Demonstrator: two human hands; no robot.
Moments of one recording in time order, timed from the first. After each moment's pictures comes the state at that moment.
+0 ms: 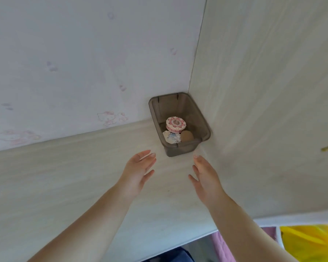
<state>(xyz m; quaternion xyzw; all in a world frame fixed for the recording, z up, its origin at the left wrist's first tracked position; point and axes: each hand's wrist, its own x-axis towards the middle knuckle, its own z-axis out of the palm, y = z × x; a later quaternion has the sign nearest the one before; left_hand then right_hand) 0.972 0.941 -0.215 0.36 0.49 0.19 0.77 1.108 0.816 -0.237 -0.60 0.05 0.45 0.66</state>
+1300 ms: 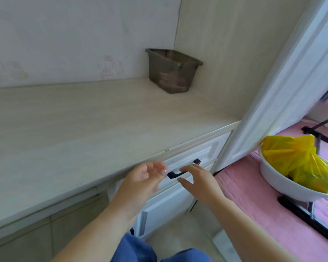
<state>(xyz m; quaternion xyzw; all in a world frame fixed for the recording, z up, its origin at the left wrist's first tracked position) 0.701 0.807 -0.384 0.60 0.24 0.14 0.75 0.860 0.682 -0.432 -0.91 -0.36 0.06 0.21</state>
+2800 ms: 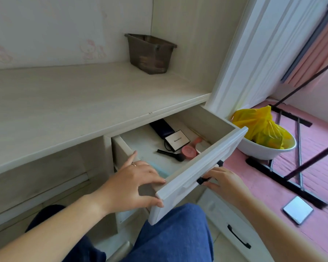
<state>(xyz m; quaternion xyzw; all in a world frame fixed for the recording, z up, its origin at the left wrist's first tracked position) 0.619 0.790 -0.423 0.95 -0.14 0.13 0.26 0.788 0.519 -0.446 -0.92 -0.37 0.02 0.12</state>
